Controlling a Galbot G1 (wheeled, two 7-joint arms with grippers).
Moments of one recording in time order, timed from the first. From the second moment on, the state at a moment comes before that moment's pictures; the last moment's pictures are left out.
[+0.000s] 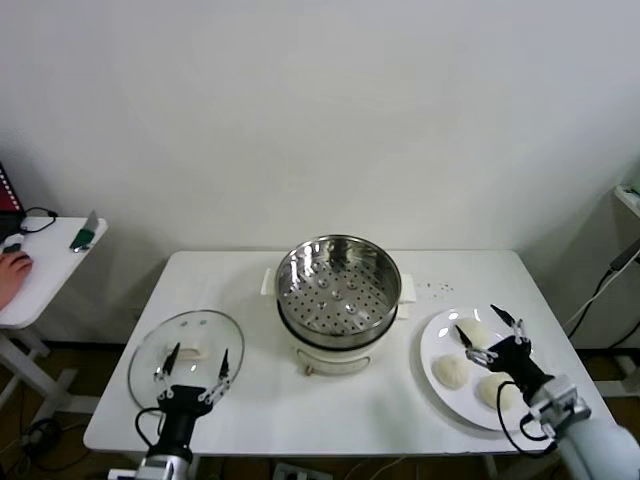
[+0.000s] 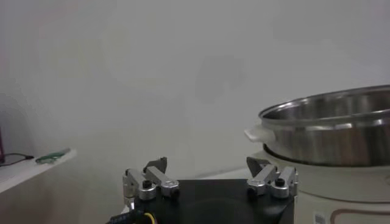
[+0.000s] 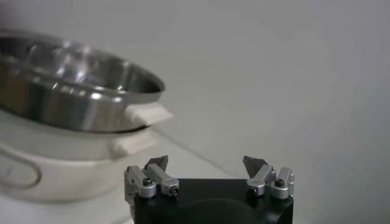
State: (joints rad) left arm 1.72 -1.43 -0.55 -2.04 0.09 -0.16 -0.07; right arm -1.38 0.77 0.66 1.84 0.12 -0.15 -0.48
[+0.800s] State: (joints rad) left arm 1.72 -1.43 -0.53 -2.02 0.09 -0.21 -0.09; right arm -0.42 0.45 -0.22 1.44 -0.10 -0.12 -1.04
